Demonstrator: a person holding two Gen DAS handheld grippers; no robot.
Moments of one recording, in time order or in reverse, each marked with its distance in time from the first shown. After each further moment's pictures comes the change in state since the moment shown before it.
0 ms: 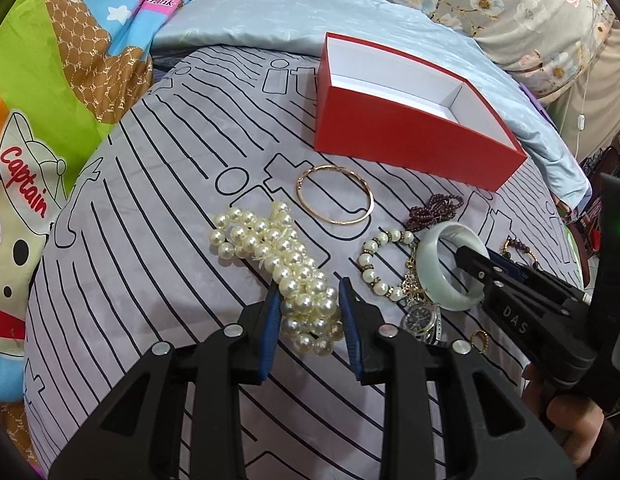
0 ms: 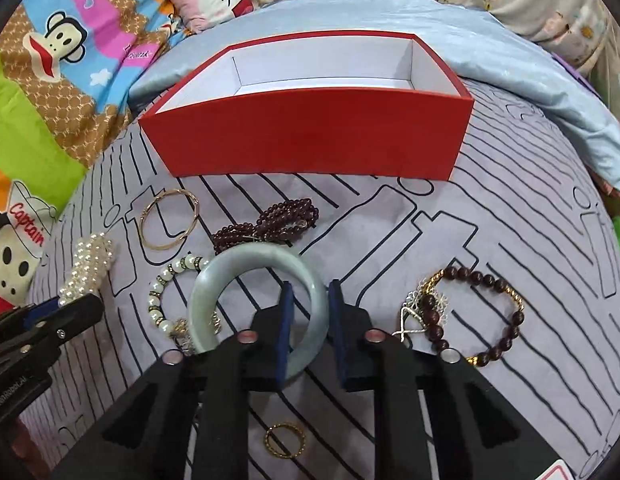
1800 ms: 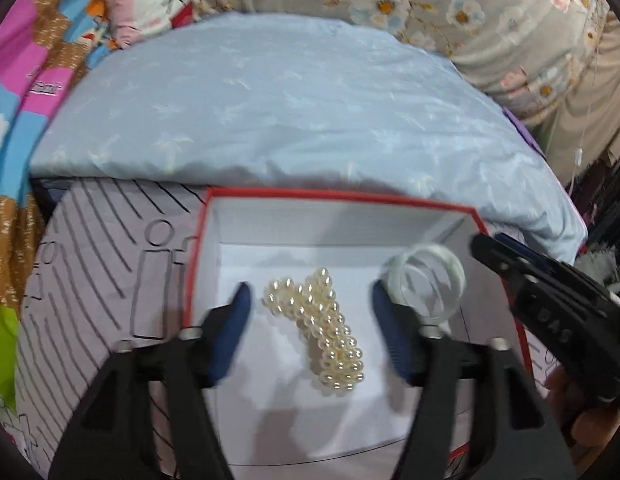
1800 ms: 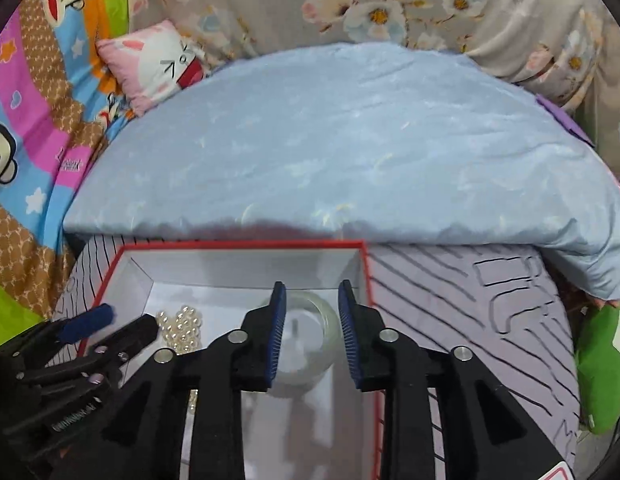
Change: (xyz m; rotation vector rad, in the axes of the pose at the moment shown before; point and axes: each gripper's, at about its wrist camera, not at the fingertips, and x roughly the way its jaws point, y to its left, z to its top) left arm 0.097 -0.071 0.214 0.084 -0.097 -0.088; right arm 0.029 -0.062 0.211 0.083 -0.162 -0.081
